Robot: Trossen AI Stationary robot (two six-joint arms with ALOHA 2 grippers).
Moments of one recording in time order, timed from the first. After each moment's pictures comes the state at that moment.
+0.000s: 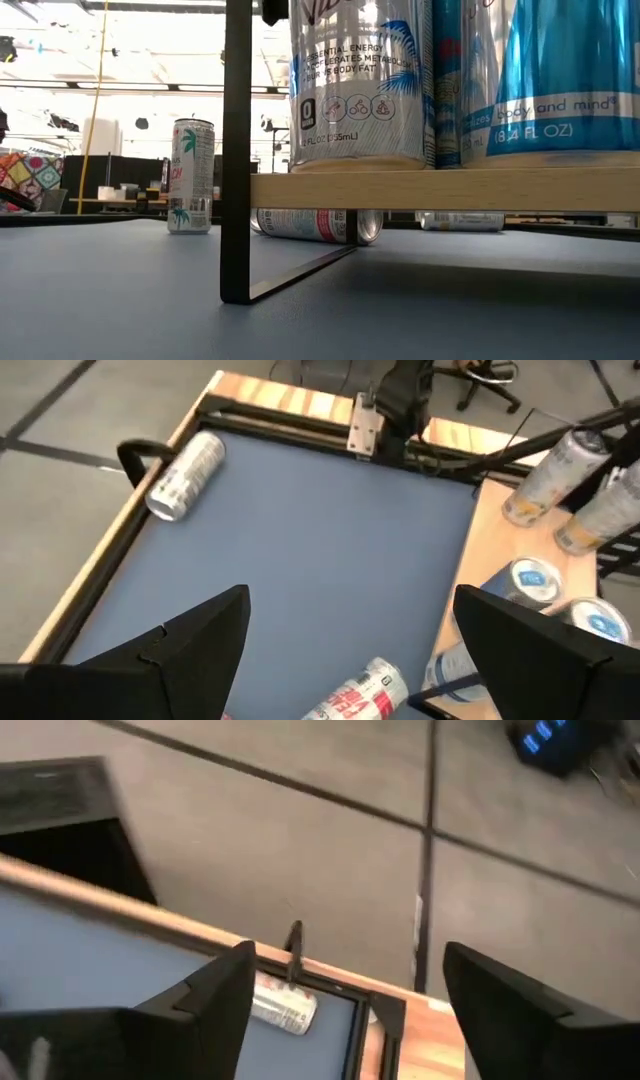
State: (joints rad) left arm 0.24 1.51 1.69 -0.66 0.10 -0.09; right arm -0.63 1.46 2.04 -1.50 0.69 0.40
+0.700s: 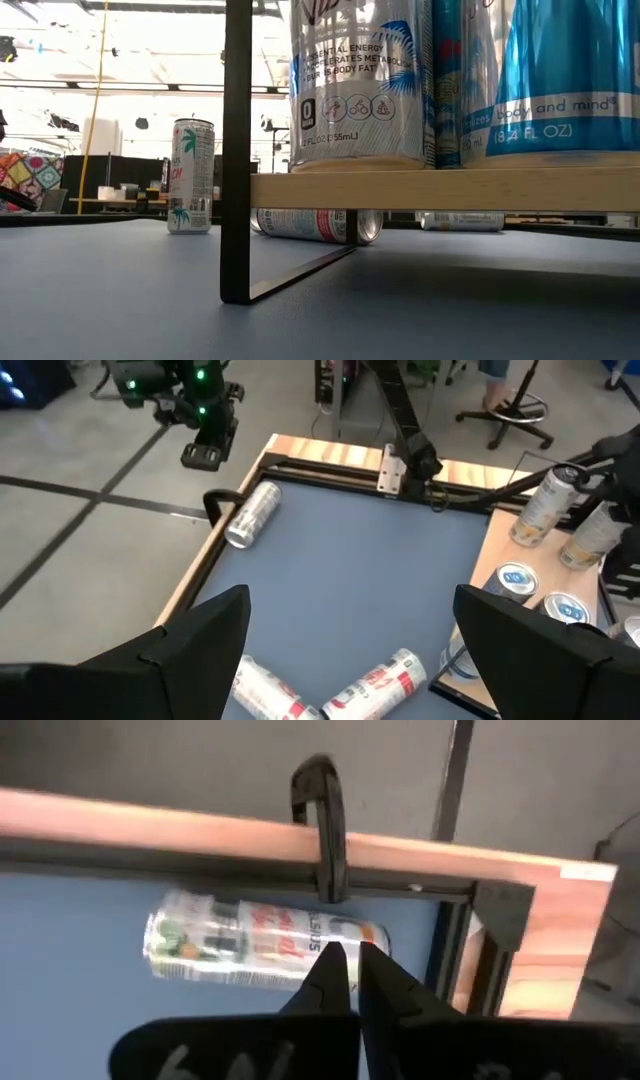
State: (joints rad) left arm 0.21 1.30 1.84 -0.92 -0.04 -0.04; right arm -0.99 2.07 2.07 -1.51 0.24 0.44
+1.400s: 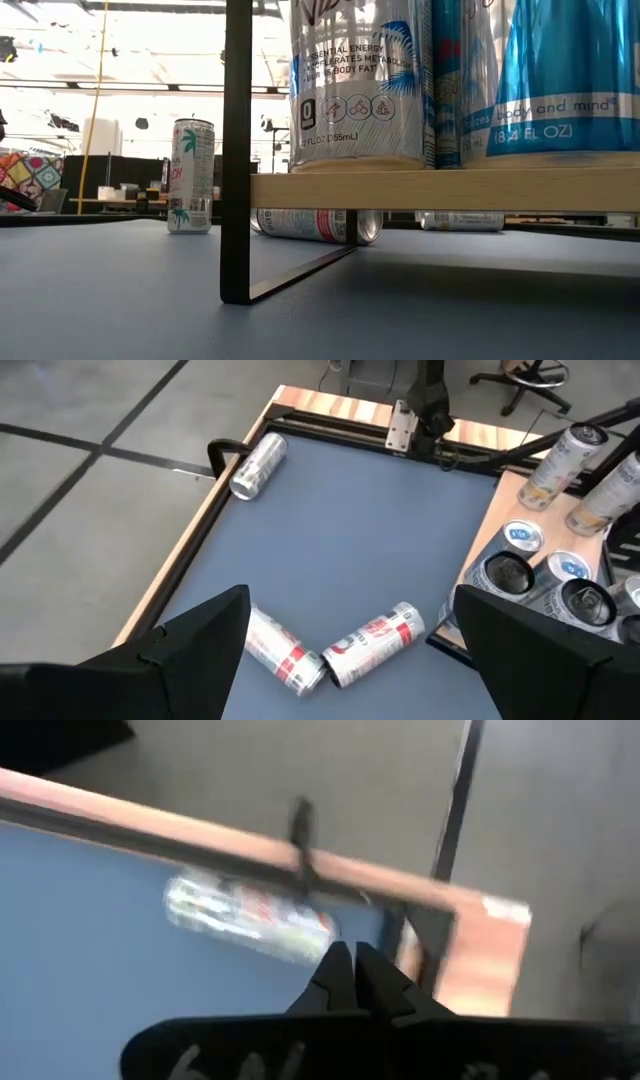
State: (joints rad) left arm 0.21 1.27 1.83 -1.05 -0.05 -0.07; right arm -1.00 1.82 2.08 -1.58 0.27 0.29
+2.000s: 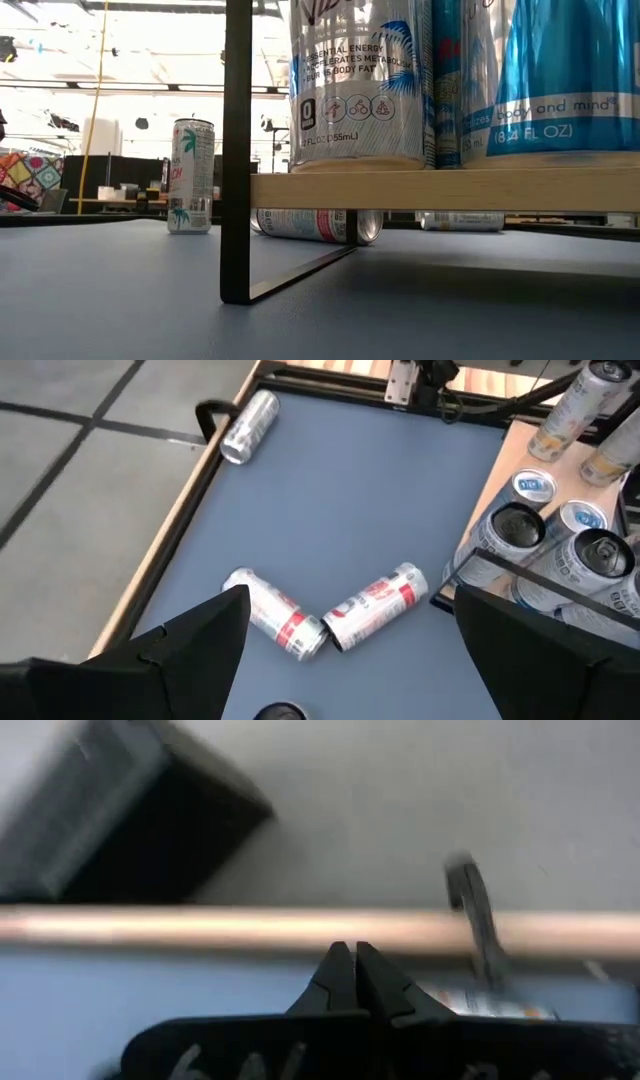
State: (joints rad) left arm 0.17 1.27 1.78 -1.10 -0.09 -0.07; right arm -1.05 1.90 1.87 -1.03 -0.08 0.58
